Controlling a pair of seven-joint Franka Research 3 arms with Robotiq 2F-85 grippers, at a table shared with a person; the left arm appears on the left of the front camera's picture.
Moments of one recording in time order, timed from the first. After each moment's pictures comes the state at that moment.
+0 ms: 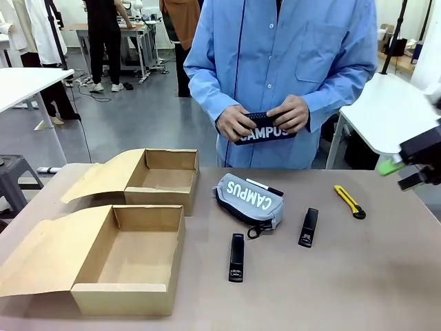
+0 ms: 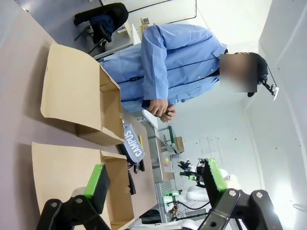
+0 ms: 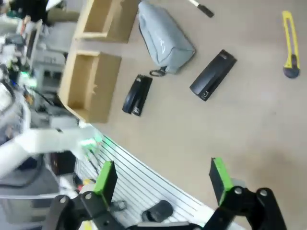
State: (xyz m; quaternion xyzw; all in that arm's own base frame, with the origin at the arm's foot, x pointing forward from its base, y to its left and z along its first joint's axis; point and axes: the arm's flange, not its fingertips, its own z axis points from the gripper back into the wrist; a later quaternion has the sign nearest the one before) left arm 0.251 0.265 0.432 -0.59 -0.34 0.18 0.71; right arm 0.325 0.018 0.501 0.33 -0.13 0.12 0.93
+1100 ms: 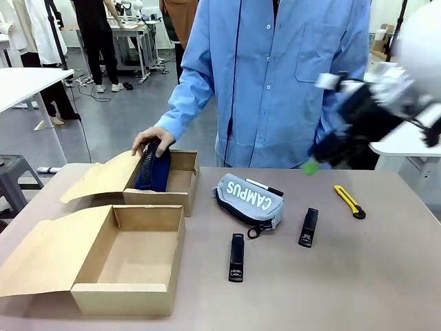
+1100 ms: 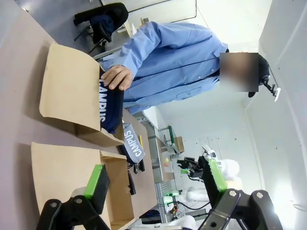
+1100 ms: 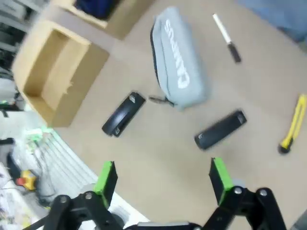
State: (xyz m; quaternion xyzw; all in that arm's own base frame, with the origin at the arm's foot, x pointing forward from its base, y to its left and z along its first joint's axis) left arm 0.250 0.265 0.432 -0.59 -0.34 0.18 0.71; right arm 0.374 0.198 0.513 0.16 -0.16 0.29 0.93
